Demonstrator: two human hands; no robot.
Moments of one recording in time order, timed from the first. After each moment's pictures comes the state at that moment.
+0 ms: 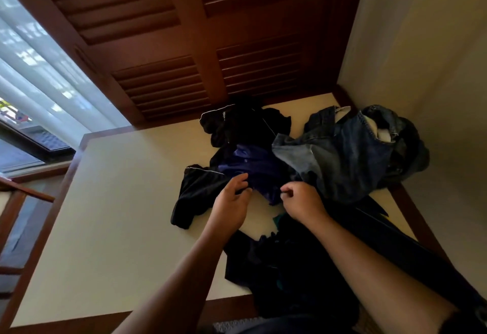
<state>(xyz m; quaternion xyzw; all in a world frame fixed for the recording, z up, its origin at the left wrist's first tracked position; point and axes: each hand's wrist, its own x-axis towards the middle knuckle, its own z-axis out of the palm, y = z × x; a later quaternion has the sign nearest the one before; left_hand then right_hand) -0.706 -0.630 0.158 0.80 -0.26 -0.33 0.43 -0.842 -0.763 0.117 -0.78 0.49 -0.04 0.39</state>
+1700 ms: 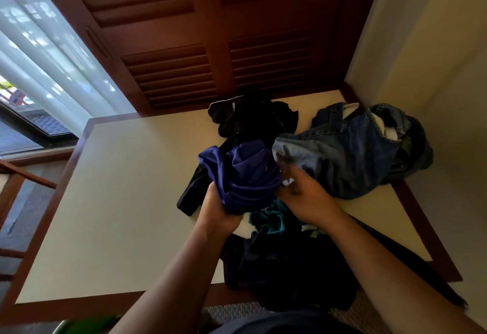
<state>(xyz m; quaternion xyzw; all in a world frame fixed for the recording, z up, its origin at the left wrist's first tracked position) -0.706 -0.593 0.196 0.42 0.04 -0.53 0.74 -0.853 -0.720 0.189 -0.78 0.31 -0.09 0.53</state>
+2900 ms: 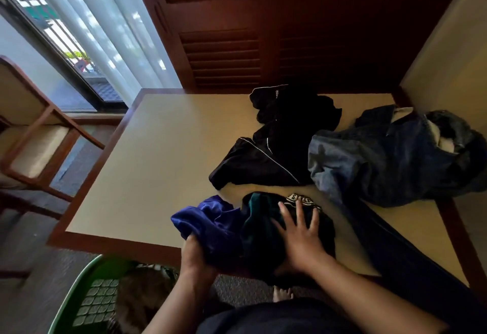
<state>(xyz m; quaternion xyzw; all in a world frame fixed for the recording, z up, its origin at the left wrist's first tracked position) -0.727 -0.435 0.094 0.50 0.27 -0.32 0.76 -0.857 -0.632 0.071 -0.95 0.14 0.27 0.08</state>
